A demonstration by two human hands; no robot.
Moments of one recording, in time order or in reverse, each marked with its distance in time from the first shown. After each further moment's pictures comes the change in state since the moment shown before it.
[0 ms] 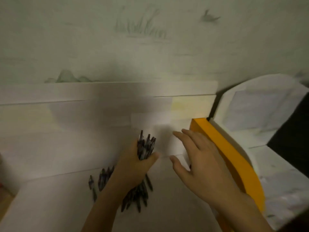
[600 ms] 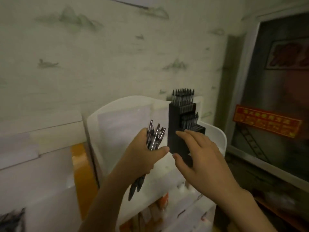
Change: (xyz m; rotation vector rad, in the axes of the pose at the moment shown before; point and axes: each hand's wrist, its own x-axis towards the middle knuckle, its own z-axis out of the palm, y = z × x) left_hand -0.078 0.264 0.335 -0.018 -0.332 0.414; right_hand -0.193 0.309 -0.213 -0.144 0.233 0.312
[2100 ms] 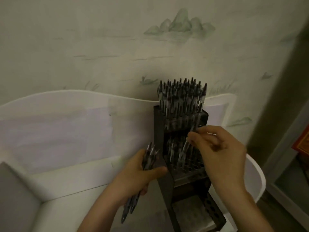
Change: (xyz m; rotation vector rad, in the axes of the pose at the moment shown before) left_hand 0.290 -0.093 0.202 -0.295 0.049 -0.523; right_hand 0.256 0.298 0.160 1.125 0.107 0.320
